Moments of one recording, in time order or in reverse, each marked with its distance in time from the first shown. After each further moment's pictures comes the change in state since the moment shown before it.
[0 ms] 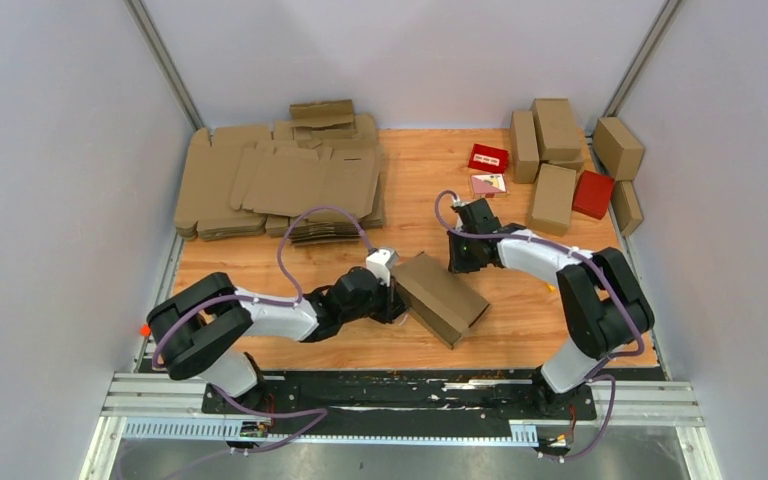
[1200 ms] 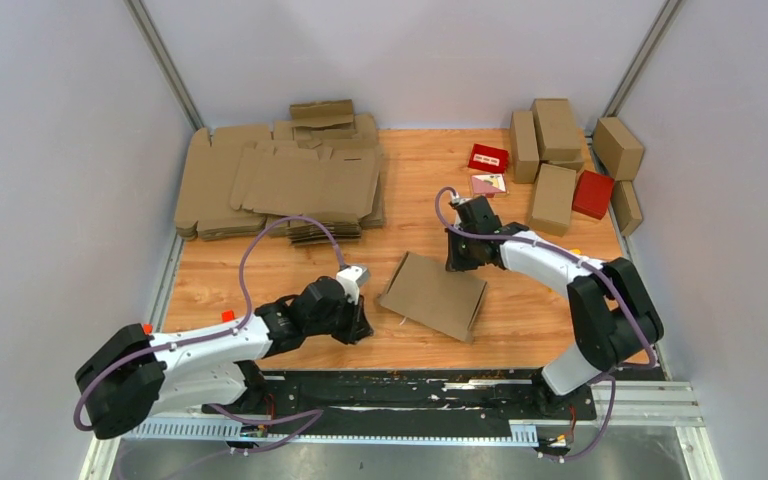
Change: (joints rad) left arm 0.040 -0.486 -0.134 -0.545 0.098 0.050; right arm 0.030 -0.100 -0.008 -0.061 0.010 0.033
